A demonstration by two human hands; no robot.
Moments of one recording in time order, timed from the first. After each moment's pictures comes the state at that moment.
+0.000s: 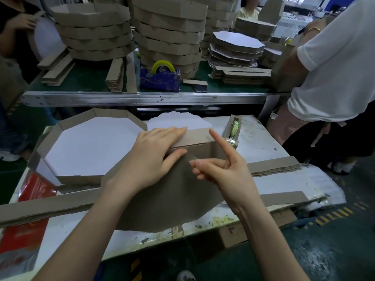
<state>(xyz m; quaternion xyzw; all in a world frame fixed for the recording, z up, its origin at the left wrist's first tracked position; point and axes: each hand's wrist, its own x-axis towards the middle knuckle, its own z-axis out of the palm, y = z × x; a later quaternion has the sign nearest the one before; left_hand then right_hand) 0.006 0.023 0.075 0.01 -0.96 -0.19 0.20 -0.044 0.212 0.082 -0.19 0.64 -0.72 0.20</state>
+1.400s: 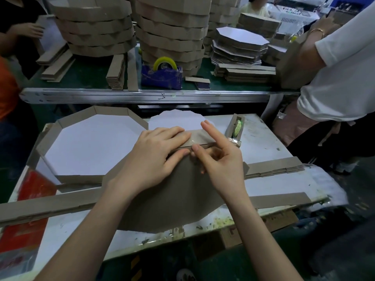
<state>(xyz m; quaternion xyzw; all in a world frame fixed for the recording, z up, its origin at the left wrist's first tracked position) 0.000 0.021 0.075 -0.01 -0.96 -0.17 0.21 -0.071 0.182 0.063 -0.28 0.72 -0.63 0.00</state>
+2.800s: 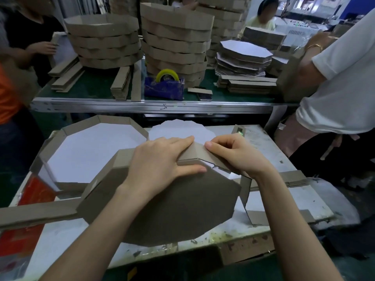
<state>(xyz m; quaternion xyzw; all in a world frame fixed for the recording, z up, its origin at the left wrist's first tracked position) -0.017 0.056 0.096 0.09 -0.97 -0.11 0.21 -0.165 0.220 0.101 -0.40 0.79 -0.43 0.19</state>
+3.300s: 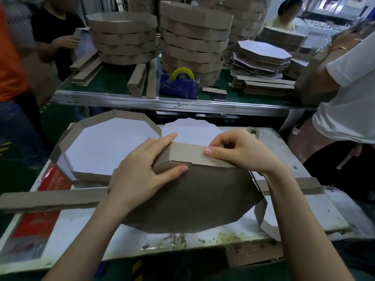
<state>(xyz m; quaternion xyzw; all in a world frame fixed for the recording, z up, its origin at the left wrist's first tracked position) 0.029 0.019 0.062 0.13 -0.92 -0.29 0.25 -0.151 0.196 0.123 -0.47 0.77 -0.38 0.21</state>
